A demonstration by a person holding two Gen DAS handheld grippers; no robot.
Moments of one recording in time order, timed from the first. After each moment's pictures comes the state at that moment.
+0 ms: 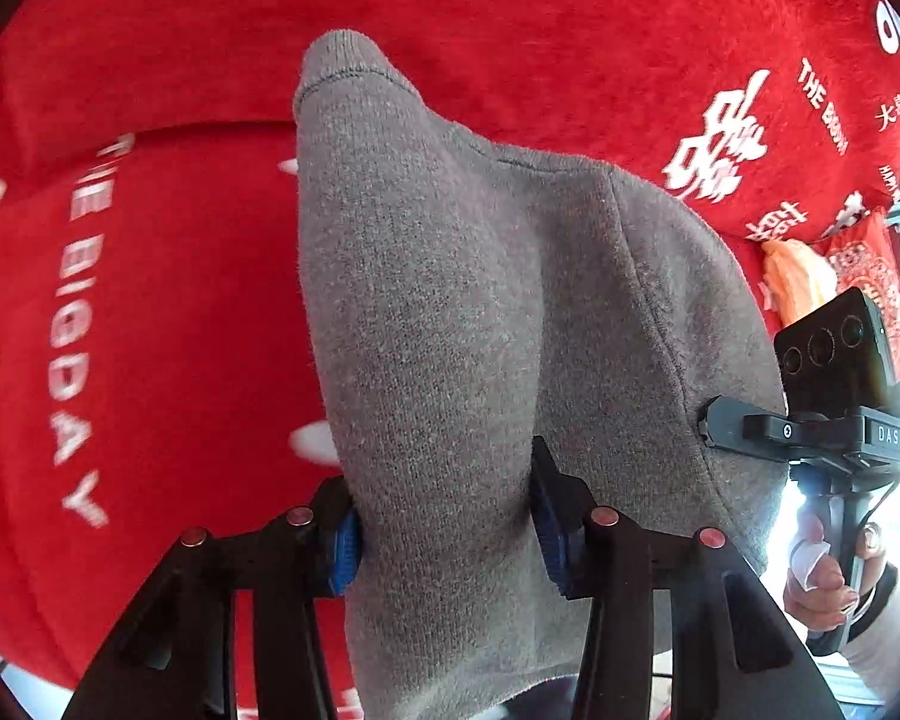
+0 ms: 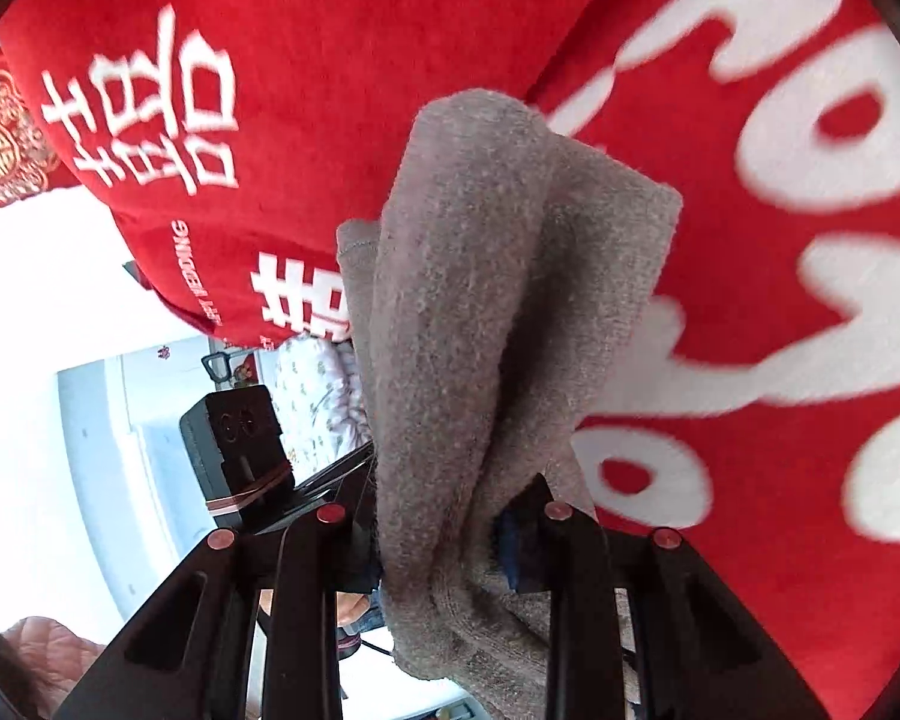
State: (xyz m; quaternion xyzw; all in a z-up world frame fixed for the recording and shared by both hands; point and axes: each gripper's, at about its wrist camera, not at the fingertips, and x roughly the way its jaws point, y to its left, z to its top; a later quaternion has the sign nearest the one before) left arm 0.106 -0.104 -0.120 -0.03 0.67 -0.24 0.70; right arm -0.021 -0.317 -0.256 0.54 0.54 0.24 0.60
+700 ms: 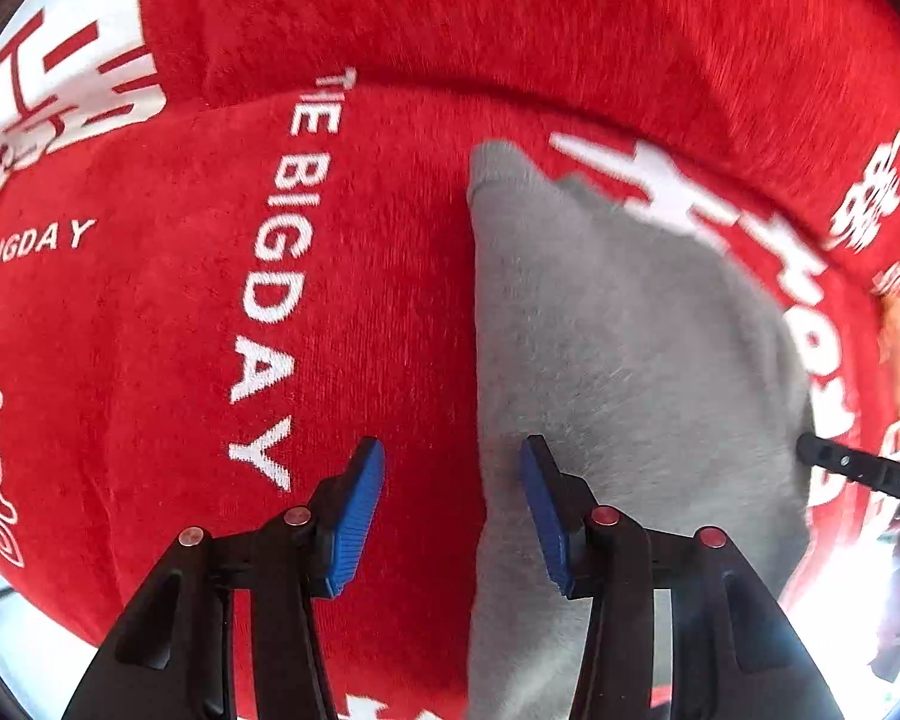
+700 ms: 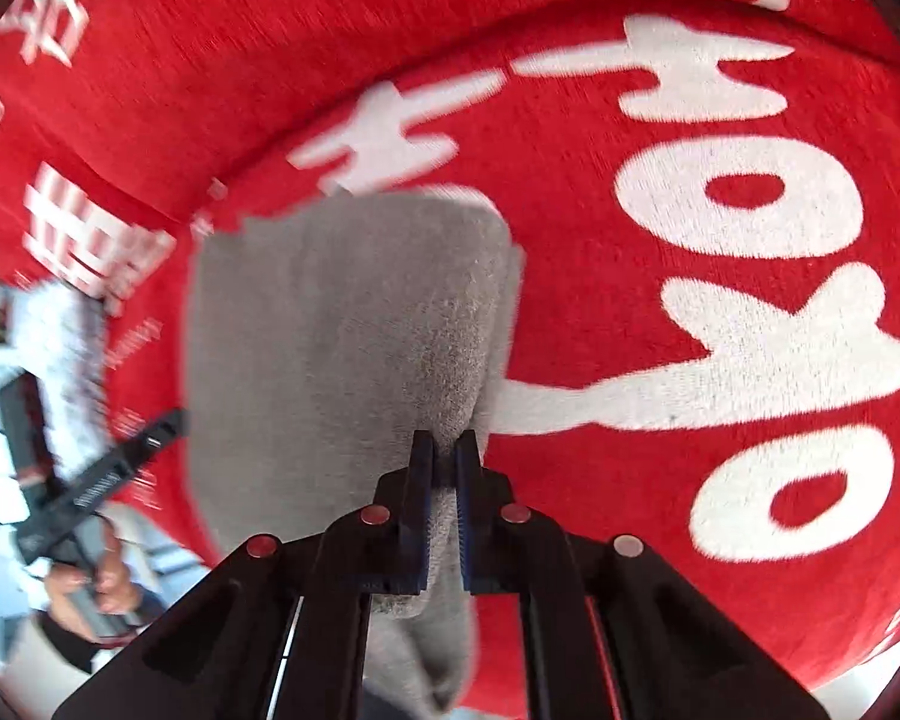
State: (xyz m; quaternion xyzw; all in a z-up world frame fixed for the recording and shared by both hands) left arm 0.102 -0.026 -0.170 0.01 0.67 -0.10 0.74; right arm -0.017 -0.286 -0.259 0.25 0.66 0.05 0.70
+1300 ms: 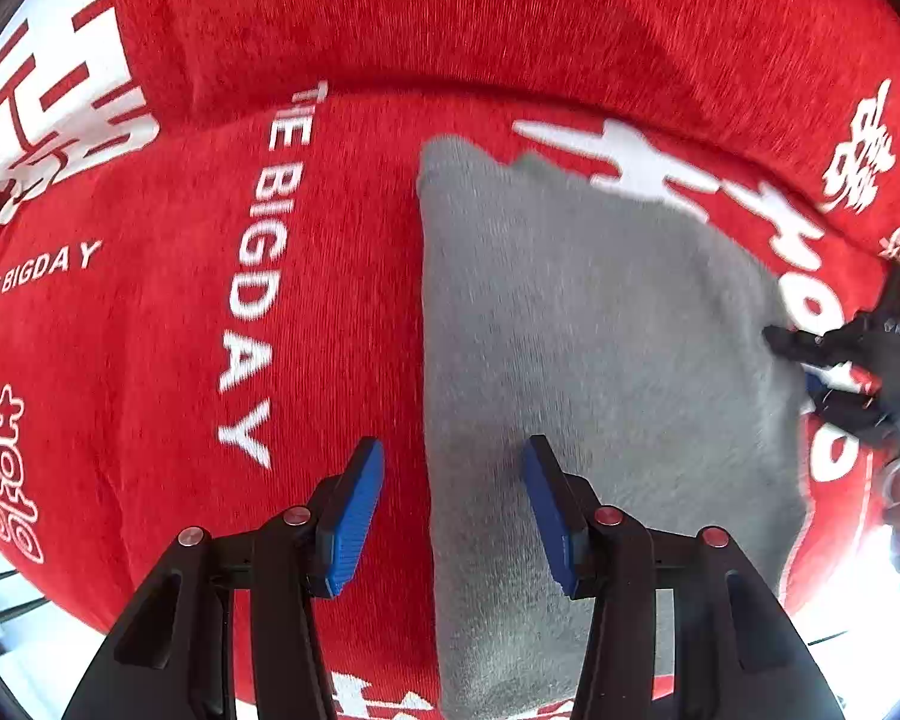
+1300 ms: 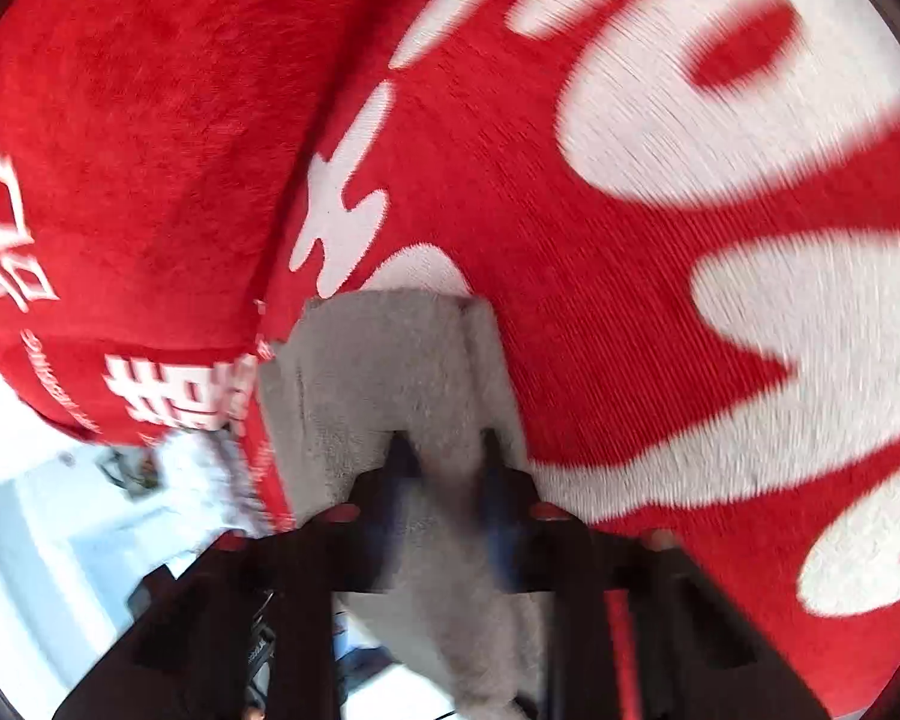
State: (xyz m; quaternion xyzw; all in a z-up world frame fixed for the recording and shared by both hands) left arm 0.083 -0.042 -0.154 0.04 0.66 -0.10 0.74; right arm 0.003 -0.334 -0.302 0.50 0.60 0.06 0.62
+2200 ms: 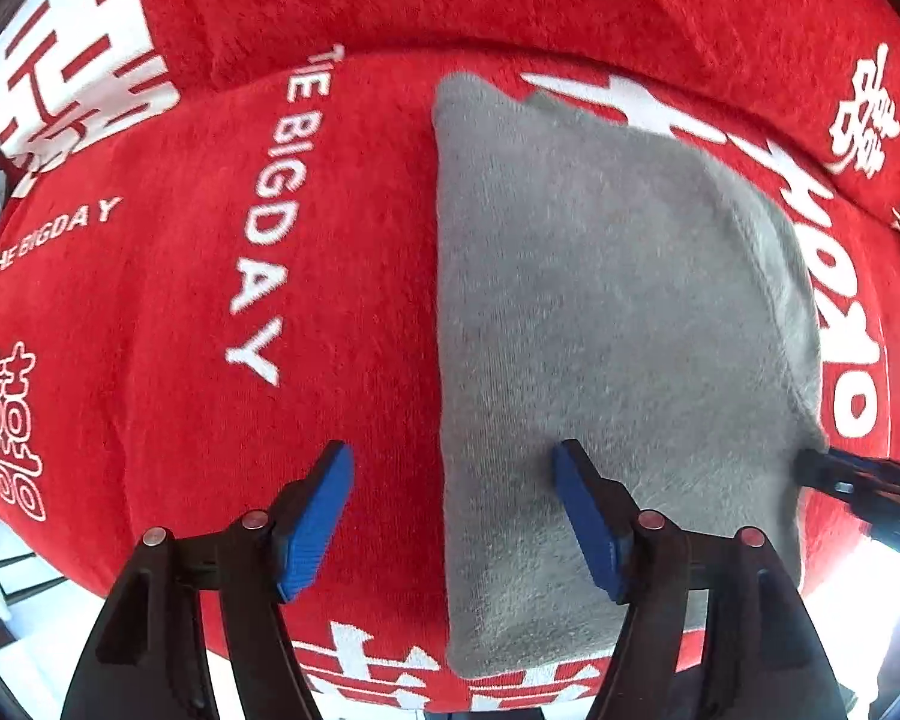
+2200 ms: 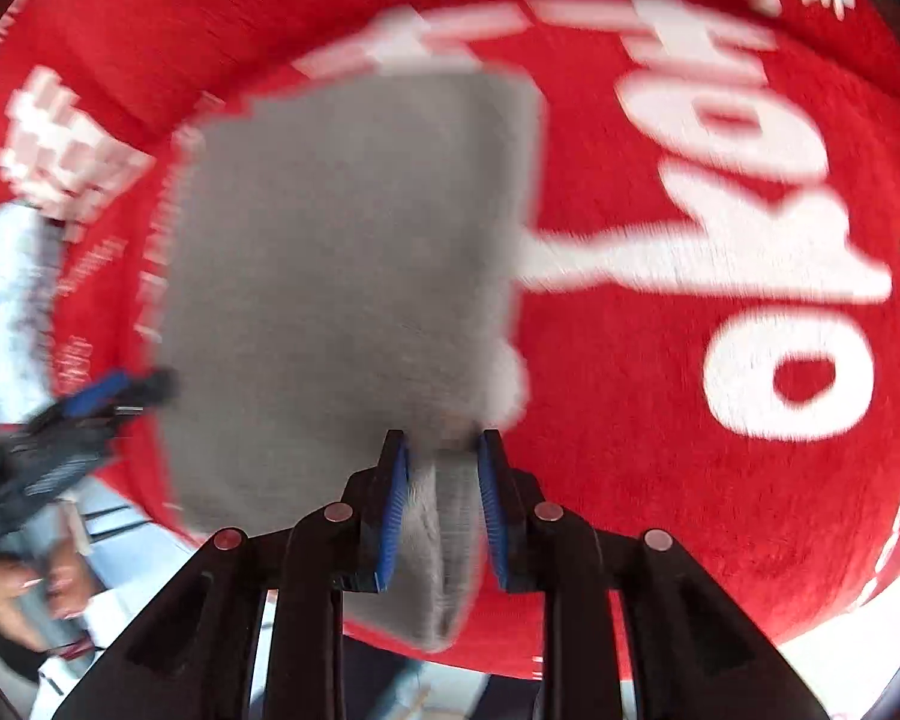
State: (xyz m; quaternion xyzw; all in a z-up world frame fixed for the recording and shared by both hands) left arm 0.048 -0.036 -0.156 0.05 0.68 -0.09 0.73; right arm -0.064 -0.243 -0.258 0.20 0.69 0.02 0.69
